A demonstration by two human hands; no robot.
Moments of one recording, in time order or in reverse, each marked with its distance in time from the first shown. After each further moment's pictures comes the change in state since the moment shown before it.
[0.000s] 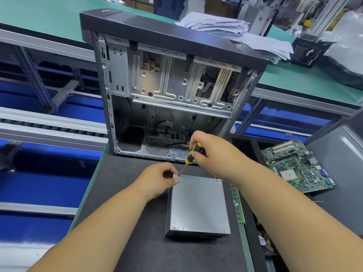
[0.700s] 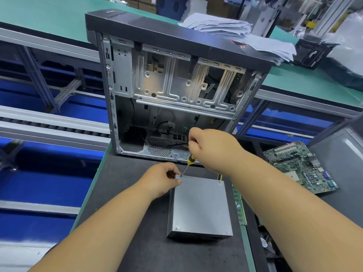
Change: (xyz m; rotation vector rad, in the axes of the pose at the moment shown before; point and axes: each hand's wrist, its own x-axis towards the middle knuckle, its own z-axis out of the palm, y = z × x) left_hand 0.002 0.005 0.000 0.023 -0.012 -0.035; right_hand 0.024 -0.012 -0.003 -0.318 0.027 -0.022
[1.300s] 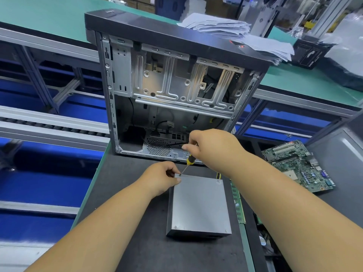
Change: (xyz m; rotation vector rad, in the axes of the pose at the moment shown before) left_hand -0.003 0.006 -0.002 0.016 -0.009 -0.016; right_hand -0.004 0.001 -0.002 -0.121 -0.007 0.015
